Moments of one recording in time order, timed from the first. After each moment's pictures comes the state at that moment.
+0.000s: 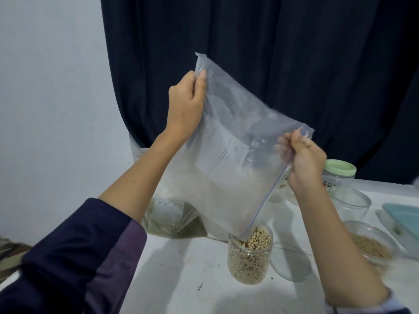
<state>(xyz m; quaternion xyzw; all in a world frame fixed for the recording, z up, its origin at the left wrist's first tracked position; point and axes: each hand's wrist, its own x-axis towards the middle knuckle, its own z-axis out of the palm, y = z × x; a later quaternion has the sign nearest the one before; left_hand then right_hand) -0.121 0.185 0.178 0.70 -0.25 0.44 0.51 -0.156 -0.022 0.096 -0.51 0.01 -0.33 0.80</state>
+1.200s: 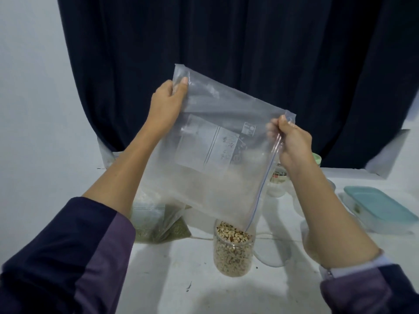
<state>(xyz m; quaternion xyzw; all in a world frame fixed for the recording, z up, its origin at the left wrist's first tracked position) -0.095 0.190 0.176 0.76 -0.22 0.29 0.54 -0.159 -0.047 0.120 -0.48 0.05 -0.30 0.82</state>
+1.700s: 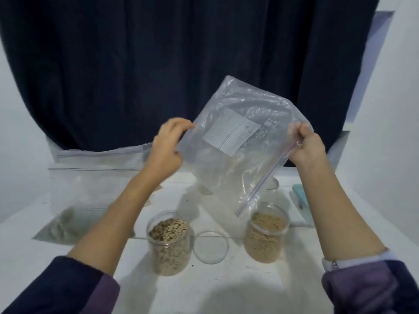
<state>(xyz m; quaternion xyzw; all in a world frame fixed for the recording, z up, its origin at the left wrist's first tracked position) -0.135 0.063 0.093 0.79 -0.36 0.34 0.35 -0.197 -0.224 0.122 -0.27 0.11 -0.31 0.91</state>
